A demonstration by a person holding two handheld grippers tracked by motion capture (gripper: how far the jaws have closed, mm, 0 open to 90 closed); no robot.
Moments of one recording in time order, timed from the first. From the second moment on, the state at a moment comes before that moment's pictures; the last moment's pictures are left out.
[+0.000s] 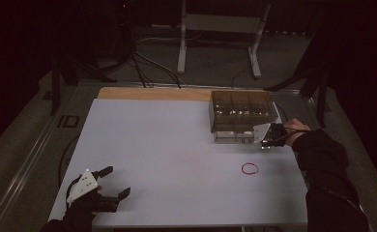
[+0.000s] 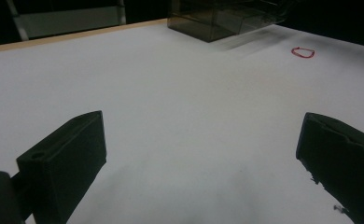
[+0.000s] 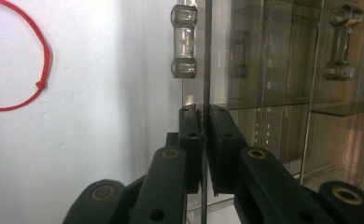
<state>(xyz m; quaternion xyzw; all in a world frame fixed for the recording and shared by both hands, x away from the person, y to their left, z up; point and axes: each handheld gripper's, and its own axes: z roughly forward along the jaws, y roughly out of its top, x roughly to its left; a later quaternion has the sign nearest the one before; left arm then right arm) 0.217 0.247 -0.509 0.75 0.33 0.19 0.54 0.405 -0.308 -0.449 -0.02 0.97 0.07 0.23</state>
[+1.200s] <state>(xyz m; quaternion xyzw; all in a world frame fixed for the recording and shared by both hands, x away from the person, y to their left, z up) 0.217 0.248 -0.508 0.75 0.33 0.19 0.54 0.400 -0.309 -0.426 0.15 0.93 0.26 0.21</state>
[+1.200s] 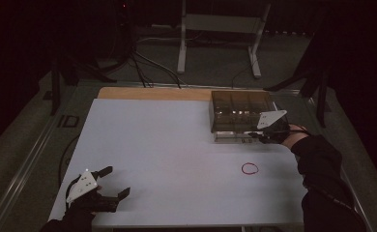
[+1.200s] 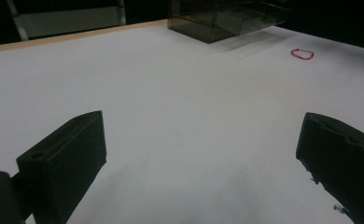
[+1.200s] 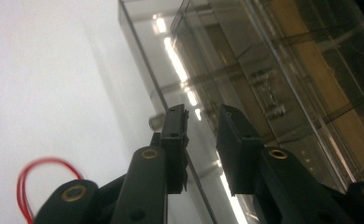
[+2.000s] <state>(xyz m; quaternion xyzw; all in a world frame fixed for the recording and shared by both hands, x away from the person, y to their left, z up) 0.217 0.248 -0.508 0.75 0.33 0.19 0.54 0.375 -0.286 -0.423 0.32 0.83 0.40 0.21</state>
